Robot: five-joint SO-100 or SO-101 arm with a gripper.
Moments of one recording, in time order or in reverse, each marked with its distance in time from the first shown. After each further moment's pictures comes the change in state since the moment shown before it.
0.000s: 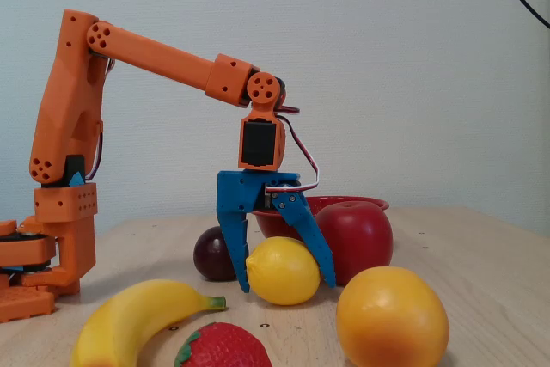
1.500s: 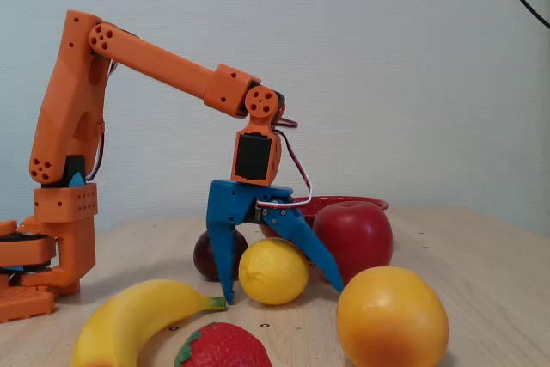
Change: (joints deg) arm -1.0 -0.4 2.5 -0.1 0.6
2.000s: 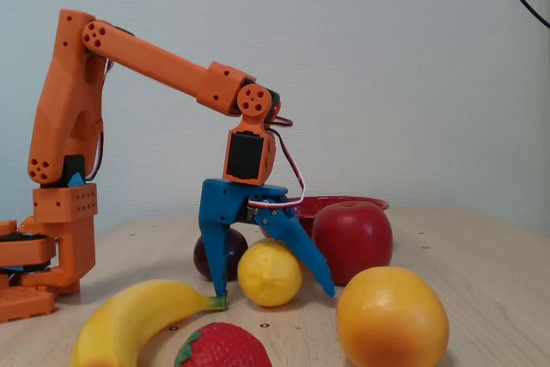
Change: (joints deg) arm -1.5 2.0 2.3 -0.1 -2.1
